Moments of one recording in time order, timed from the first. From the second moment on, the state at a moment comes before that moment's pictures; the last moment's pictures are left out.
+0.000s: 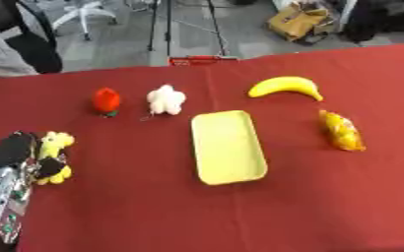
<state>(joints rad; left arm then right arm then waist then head) -0.21 0.30 0.15 -1.57 -1.24 0.42 -0.24 -0.25 -0.44 0.00 -1.83 0.10 -0.08 -0.12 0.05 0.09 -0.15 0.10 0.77</state>
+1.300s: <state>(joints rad) -0.67 0.18 -0.35 -1.39 -1.06 -0.09 -0.40 -0.25 -0.44 0.01 -1.83 0.09 -0.08 -0.10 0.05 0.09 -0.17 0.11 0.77</state>
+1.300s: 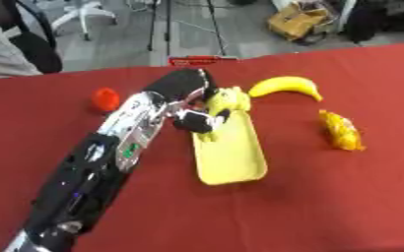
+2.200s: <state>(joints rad) -0.63 0.10 -0.35 -1.19 -1.28 -0.19 -0.19 -0.25 -0.43 0.02 -1.83 0.09 -0.08 -0.10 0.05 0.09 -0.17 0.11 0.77</state>
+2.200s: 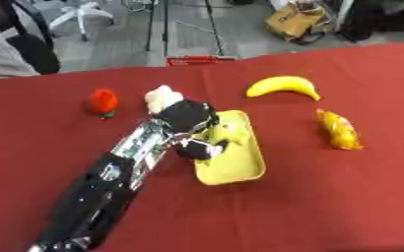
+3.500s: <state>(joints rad) -0.32 0.18 0.00 -1.75 -0.50 -0.05 0.41 -0.25 -0.43 0.01 -1.83 0.09 -0.08 -0.10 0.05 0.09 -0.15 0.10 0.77</state>
